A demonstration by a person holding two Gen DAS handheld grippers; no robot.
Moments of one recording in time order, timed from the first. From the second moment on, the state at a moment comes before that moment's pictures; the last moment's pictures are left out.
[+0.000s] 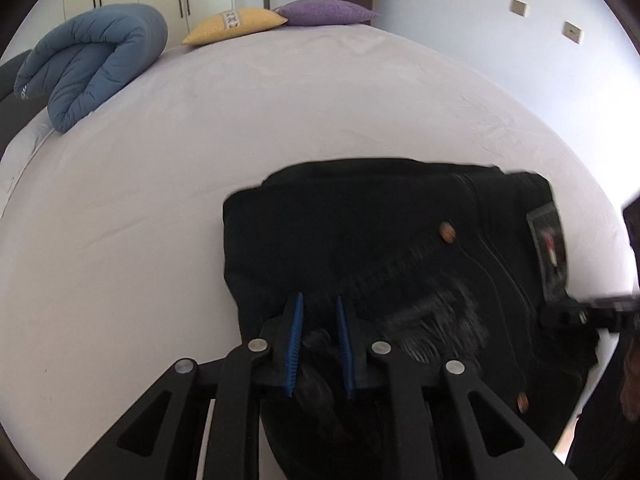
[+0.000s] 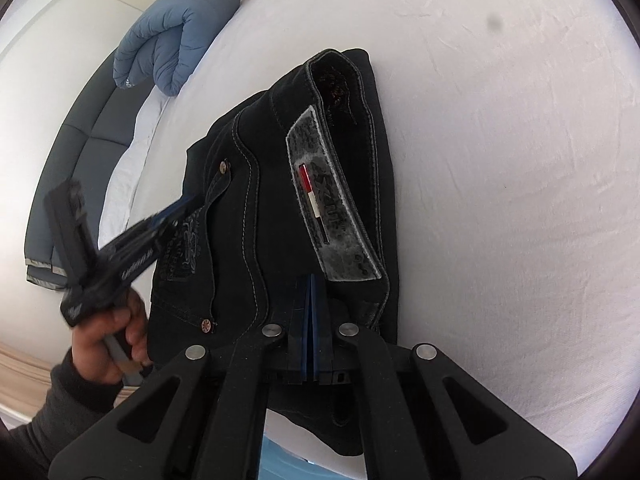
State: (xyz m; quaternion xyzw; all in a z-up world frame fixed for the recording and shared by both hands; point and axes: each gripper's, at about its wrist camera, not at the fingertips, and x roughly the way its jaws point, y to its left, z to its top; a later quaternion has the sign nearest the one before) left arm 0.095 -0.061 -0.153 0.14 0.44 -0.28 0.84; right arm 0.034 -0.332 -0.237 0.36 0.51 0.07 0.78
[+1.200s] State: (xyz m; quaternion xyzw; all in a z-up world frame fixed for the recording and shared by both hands) left arm 0.002 0.027 -0.096 0.03 0.37 -0.28 0.88; right arm -0.051 -0.350 -0.202 0.42 0.40 0.08 0.81
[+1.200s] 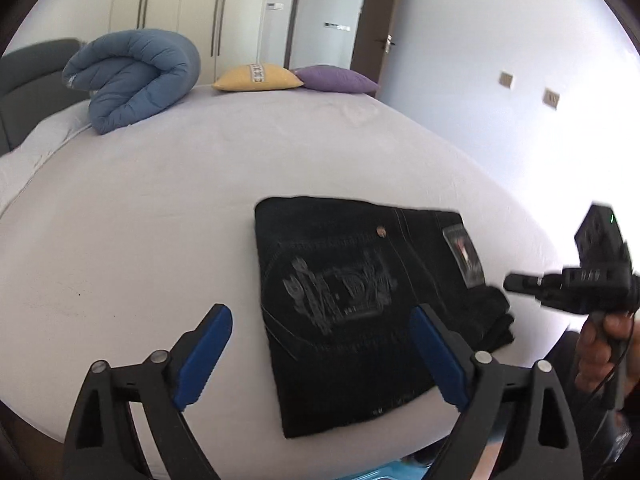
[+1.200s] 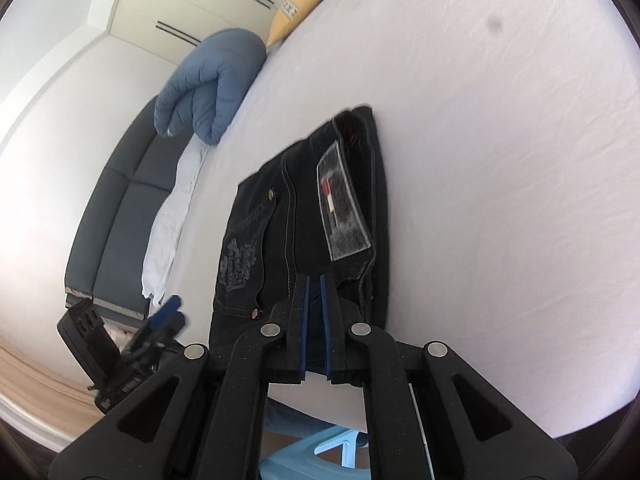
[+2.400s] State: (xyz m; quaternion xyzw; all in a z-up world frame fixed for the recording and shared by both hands) left arm 0.117 -0.016 -0.165 -0.01 0.56 -0.33 0.76; right arm 0.059 -0.376 -0.223 0.38 0.49 0.05 0.78
